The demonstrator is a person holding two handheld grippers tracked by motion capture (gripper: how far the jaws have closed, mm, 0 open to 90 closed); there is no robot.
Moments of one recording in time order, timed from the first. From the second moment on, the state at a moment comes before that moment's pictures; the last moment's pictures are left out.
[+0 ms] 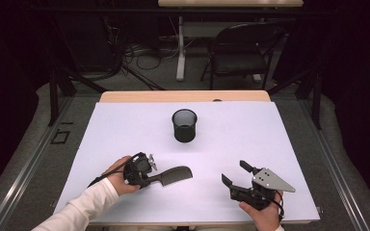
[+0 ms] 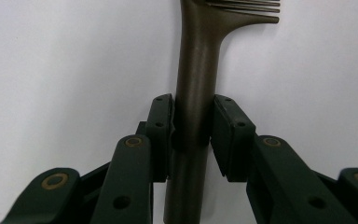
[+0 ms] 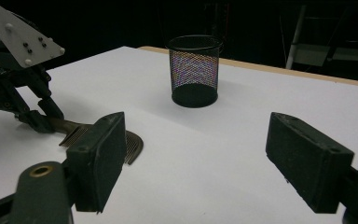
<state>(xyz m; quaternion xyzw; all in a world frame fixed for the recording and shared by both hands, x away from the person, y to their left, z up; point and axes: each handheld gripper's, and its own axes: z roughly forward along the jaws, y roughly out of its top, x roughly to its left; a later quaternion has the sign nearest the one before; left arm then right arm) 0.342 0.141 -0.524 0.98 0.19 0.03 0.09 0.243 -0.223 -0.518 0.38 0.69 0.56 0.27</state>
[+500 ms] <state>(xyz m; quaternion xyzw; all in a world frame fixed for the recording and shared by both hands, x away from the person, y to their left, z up) 0.341 0.140 -0.524 0.98 0.18 0.03 0.08 0.243 -0.223 -0.518 0.38 0.69 0.56 0.27</state>
